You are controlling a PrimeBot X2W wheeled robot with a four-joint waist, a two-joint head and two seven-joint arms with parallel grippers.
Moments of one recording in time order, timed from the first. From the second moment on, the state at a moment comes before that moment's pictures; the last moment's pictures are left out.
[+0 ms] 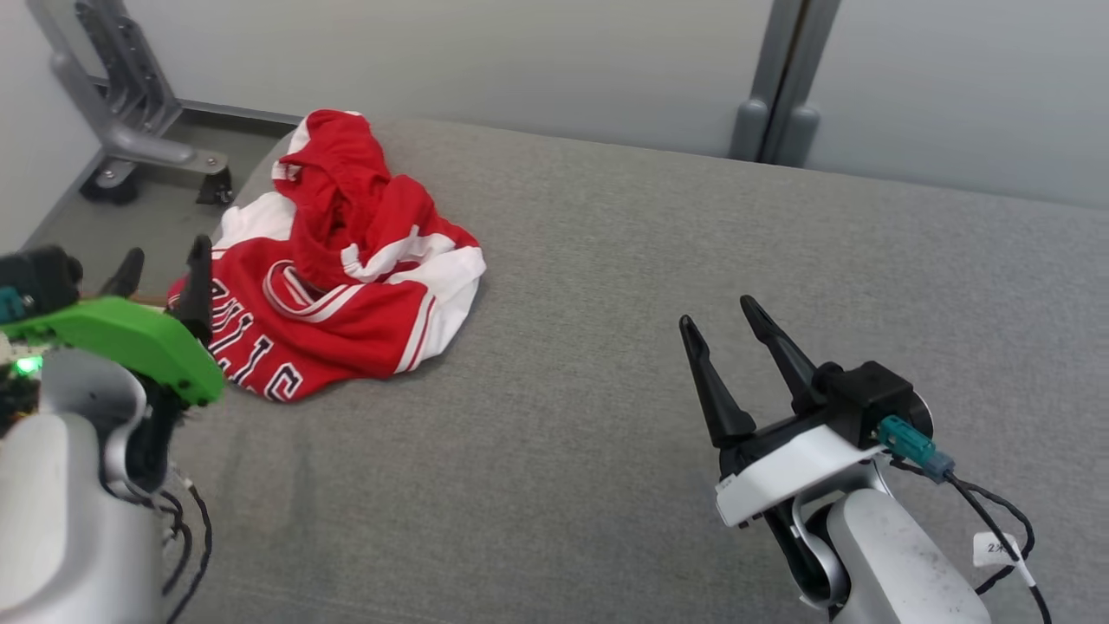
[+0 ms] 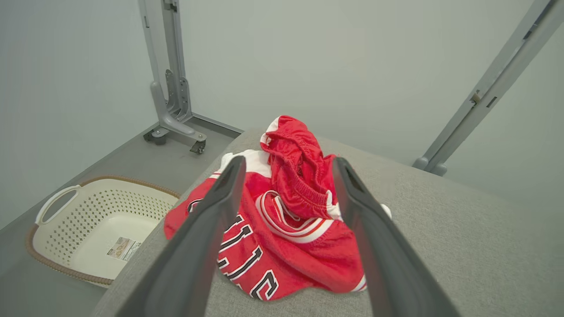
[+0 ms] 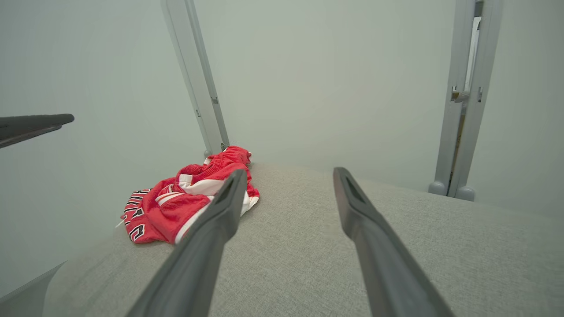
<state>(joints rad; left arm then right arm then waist) -0.45 0.22 0.06 0.36 -0.44 -0.12 0.23 -0.25 -0.06 0.30 0.26 0.25 0.13 -0.26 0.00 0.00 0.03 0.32</state>
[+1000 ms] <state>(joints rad) -0.74 0.63 -0.23 0.85 -0.60 -0.13 0.73 -0.34 -0.08 0.31 0.23 0.27 0.13 -0.26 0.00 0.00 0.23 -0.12</state>
